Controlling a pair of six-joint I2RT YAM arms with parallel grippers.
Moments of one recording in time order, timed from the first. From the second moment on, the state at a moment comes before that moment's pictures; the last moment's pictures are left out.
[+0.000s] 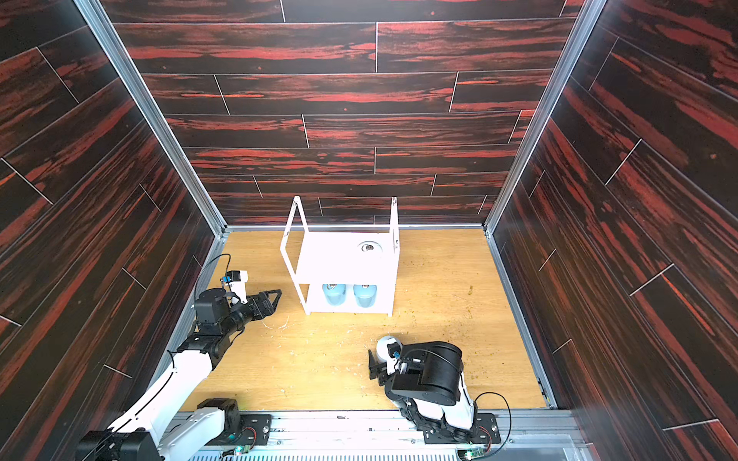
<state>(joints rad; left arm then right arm) 0.01 0.98 0.49 0.04 0.41 -0.41 1.31 1.95 0.00 1.55 0.90 0.36</state>
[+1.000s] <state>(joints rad) 0.01 0.97 0.49 0.04 0.43 -0.41 1.32 1.75 0.00 1.52 0.94 0.38</state>
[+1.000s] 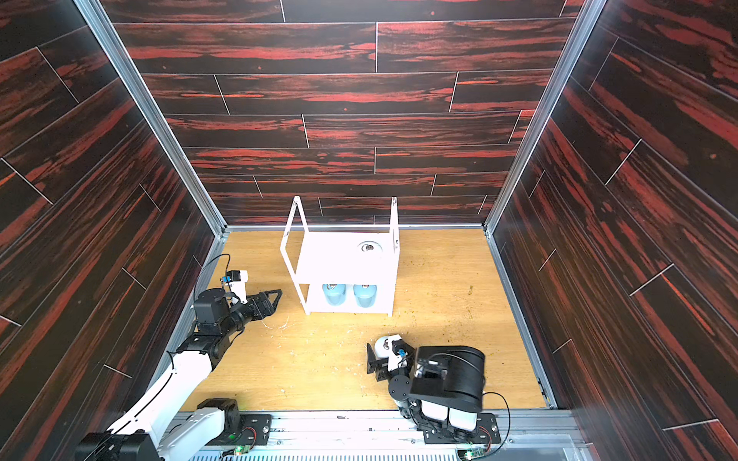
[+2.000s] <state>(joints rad) 0.01 0.97 0.49 0.04 0.44 -0.41 1.37 1.37 0.15 0.31 1.08 0.82</state>
